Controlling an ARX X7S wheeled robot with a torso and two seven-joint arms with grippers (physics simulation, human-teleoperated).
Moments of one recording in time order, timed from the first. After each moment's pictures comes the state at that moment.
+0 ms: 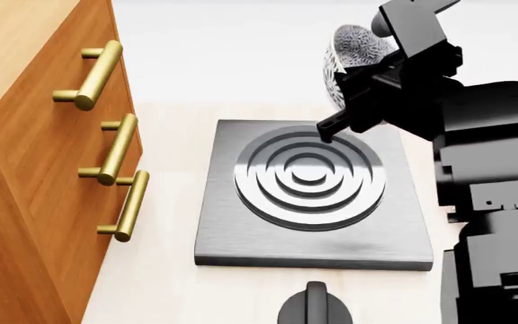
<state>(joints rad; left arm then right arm) 0.05 -0.56 -0.51 0.98 -1.26 -0.05 -0.03 1.48 0.23 -0.41 1.27 0.14 0.26 -0.72</state>
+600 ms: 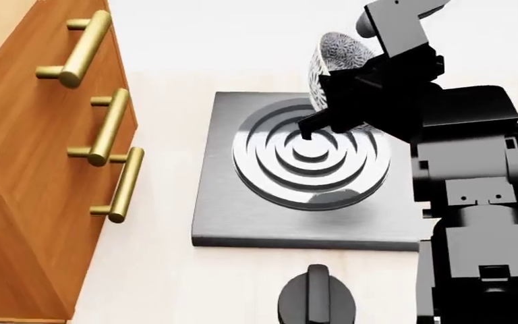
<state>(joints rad) 0.05 -0.56 -0.51 0.98 -1.24 -0.04 -0.04 1.49 0.17 -0.25 1.31 0.03 0.31 -0.70</state>
